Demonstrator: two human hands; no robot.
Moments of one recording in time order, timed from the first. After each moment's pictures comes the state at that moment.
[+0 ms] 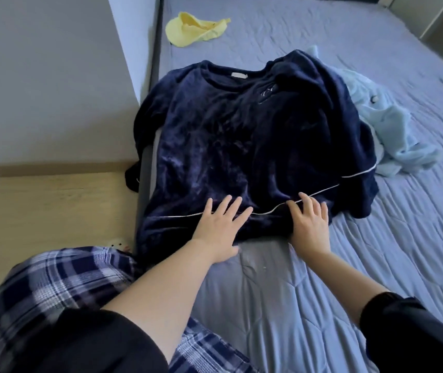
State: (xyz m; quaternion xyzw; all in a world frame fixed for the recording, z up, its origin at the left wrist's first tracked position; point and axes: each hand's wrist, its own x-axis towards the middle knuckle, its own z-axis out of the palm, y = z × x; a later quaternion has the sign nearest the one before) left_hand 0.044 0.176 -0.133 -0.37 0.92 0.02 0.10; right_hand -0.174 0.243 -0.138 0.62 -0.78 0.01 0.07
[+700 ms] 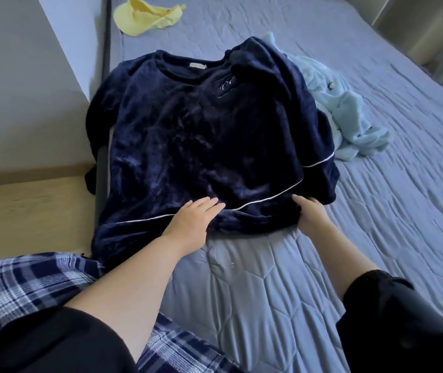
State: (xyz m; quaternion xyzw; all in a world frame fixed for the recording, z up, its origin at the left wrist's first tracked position) left_hand 0.021 0.163 -0.143 -0.33 0.93 0.16 -0.02; right_hand -0.247 0.238 -0.125 0.03 -0.71 0.56 -0.44
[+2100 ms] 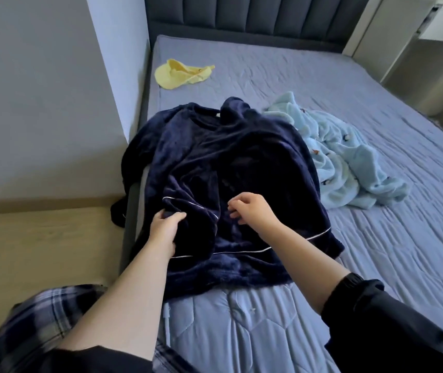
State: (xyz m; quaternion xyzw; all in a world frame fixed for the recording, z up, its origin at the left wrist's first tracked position) left_hand 0.072 0.094 -0.100 -0.59 0.24 0.66 -0.39; right_hand -0.112 0.136 -0.042 0.44 -0.73 0.34 -0.40
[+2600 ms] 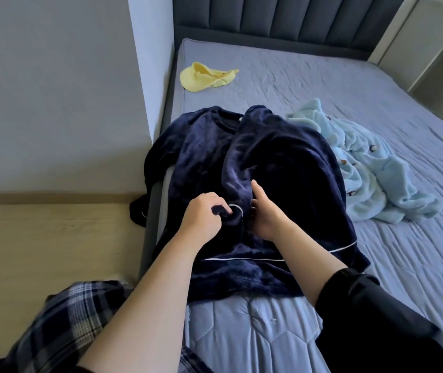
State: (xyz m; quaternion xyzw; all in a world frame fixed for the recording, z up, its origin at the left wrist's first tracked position) left_hand 0.071 0.097 -0.052 -0.48 0.72 0.38 -0.34; right_hand -0.098 0.095 -0.068 0.17 -0.57 0.45 -0.66
